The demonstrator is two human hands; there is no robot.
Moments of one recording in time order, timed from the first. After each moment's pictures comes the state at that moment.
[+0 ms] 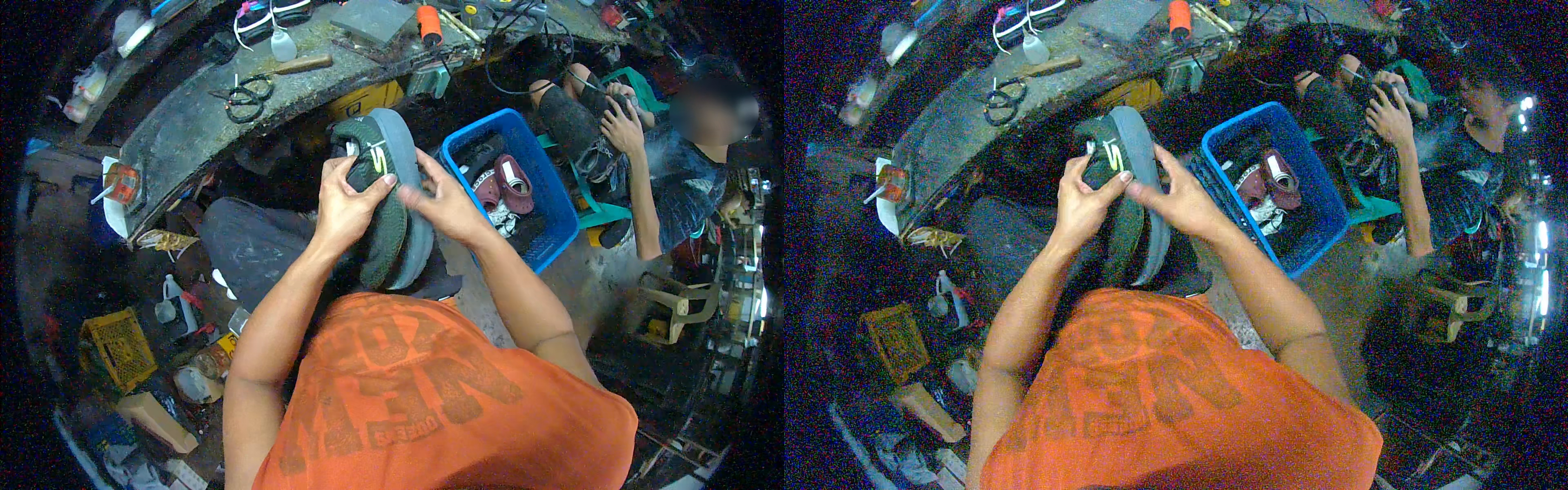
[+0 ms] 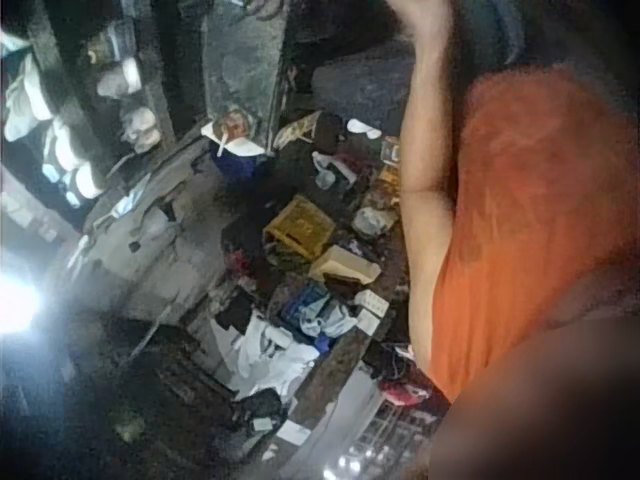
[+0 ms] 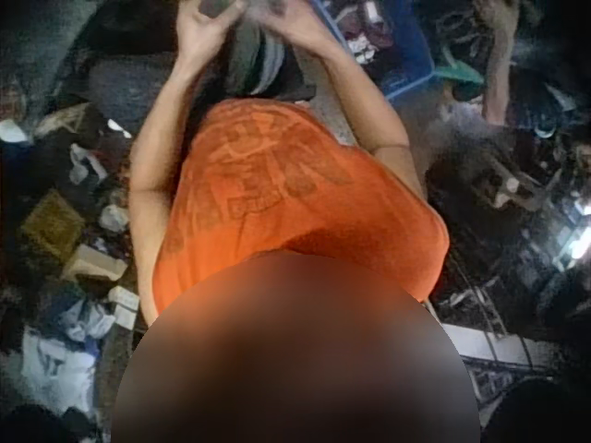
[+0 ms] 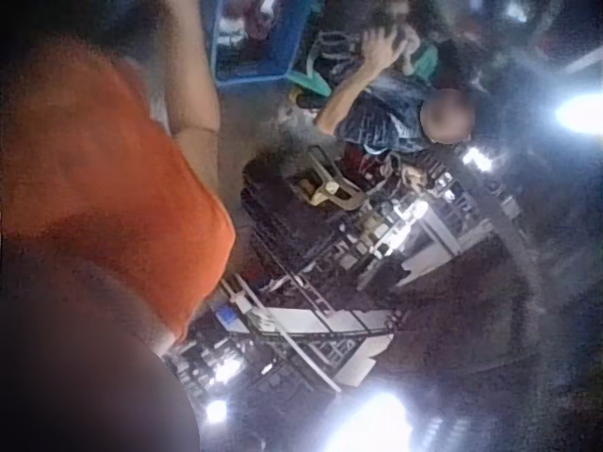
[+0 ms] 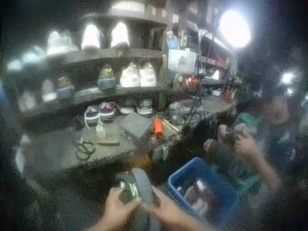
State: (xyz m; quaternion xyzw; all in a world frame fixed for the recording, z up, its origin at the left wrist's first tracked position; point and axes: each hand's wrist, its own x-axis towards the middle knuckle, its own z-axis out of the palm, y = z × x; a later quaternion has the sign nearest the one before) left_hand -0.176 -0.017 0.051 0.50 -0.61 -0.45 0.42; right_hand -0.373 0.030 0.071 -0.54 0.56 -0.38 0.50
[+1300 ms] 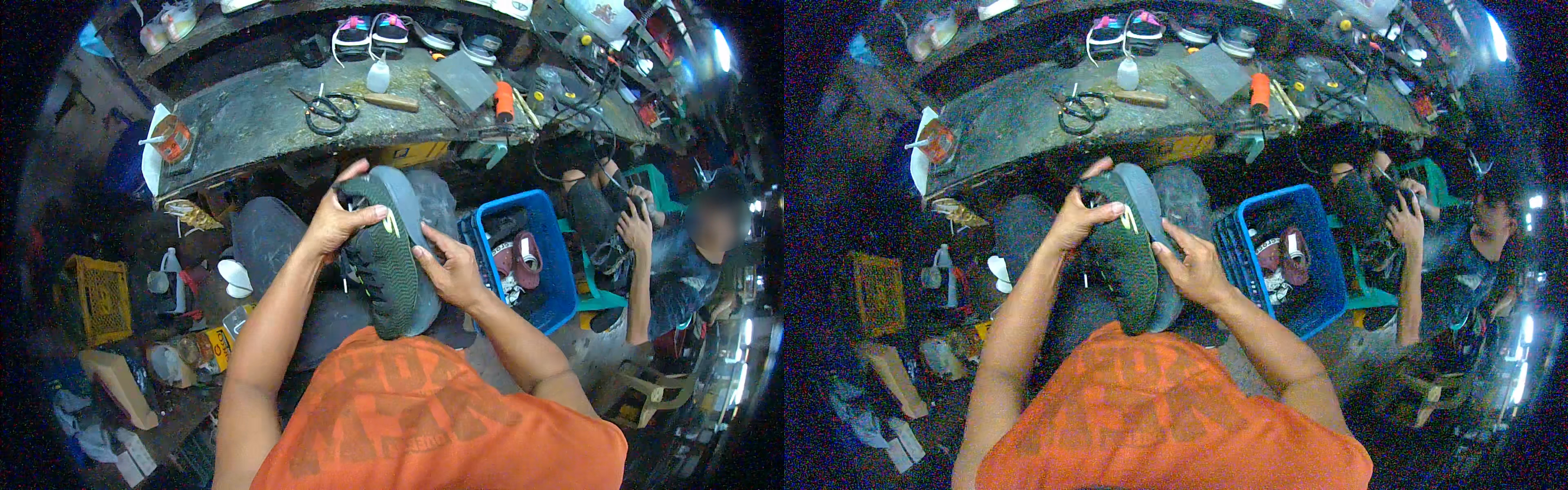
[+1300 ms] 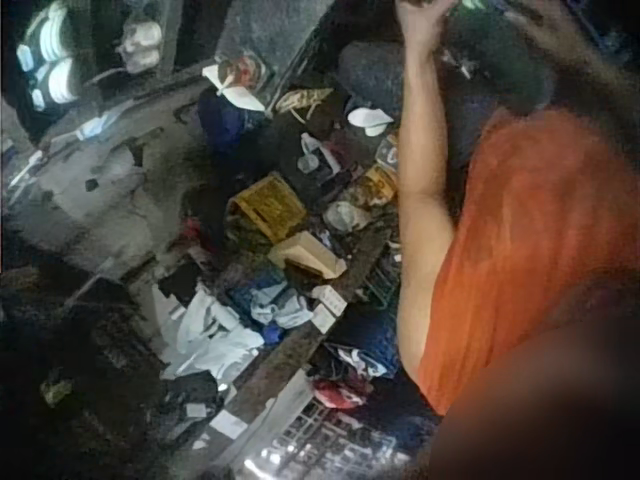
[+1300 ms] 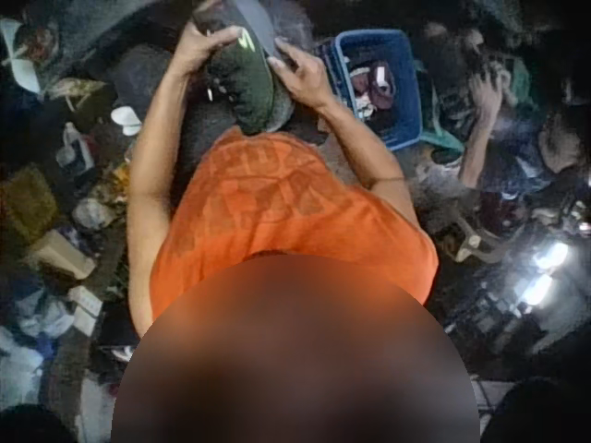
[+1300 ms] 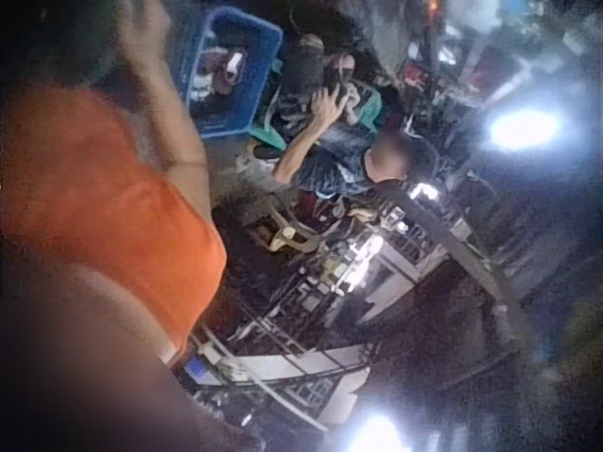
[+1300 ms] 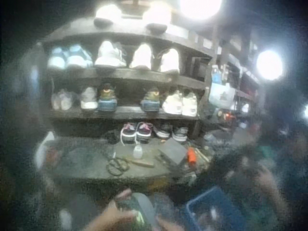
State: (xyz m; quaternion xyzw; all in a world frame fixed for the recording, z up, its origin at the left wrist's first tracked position) left_hand -0.071 -0.049 0.070 0.41 -0.42 -0.66 0.47; right_hand -0.308 0.029 0.082 -0.68 0.56 -0.33 0.35
